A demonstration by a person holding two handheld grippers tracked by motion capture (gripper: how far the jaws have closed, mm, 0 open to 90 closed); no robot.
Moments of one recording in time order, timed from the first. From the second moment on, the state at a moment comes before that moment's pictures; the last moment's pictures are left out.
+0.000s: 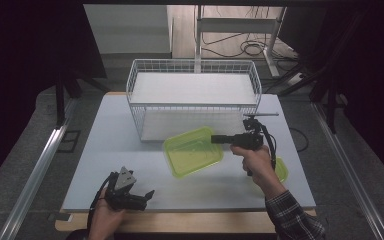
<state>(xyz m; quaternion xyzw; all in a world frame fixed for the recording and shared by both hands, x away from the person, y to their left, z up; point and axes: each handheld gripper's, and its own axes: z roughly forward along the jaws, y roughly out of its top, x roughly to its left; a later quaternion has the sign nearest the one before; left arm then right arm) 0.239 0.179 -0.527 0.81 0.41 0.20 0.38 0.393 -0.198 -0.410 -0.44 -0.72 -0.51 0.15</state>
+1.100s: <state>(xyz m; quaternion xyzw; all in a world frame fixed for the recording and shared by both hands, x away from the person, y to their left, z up) 0.240 0.171 -0.531 0.83 0.40 0.18 0.36 0.447 -0.192 -0.323 -0.48 -0.68 -0.55 0.08</state>
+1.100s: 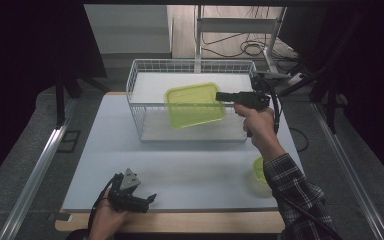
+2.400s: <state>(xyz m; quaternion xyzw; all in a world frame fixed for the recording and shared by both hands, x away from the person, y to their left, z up) 0.240 0.166 -0.532 0.84 0.38 0.18 0.35 0.506 -0.172 -0.315 -0.53 -0.67 -0.51 -0.05</state>
